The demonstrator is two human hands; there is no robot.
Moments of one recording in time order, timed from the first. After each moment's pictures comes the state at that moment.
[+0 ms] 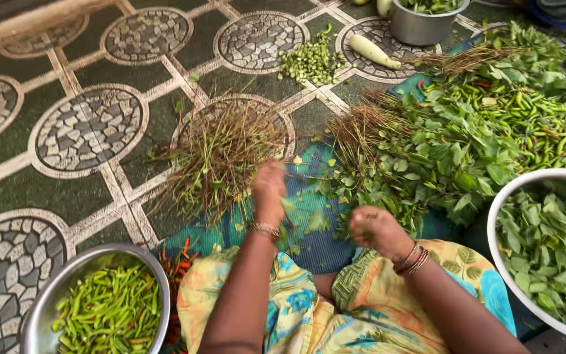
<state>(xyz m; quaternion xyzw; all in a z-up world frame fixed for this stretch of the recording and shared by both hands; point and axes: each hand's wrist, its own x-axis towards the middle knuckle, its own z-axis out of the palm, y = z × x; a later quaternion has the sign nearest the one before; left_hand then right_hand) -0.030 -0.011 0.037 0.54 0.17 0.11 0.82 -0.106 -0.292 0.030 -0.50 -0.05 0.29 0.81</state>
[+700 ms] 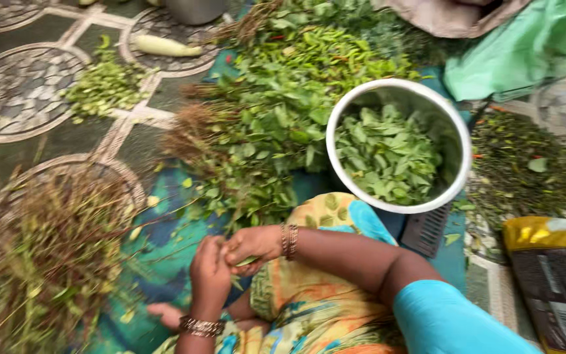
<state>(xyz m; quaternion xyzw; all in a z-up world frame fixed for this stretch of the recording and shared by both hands) -0.122 -0.080 0.027 0.82 -0.26 0.08 0.51 -0.118 -0.271 0.017 -0.44 -0.12 0.45 0.77</state>
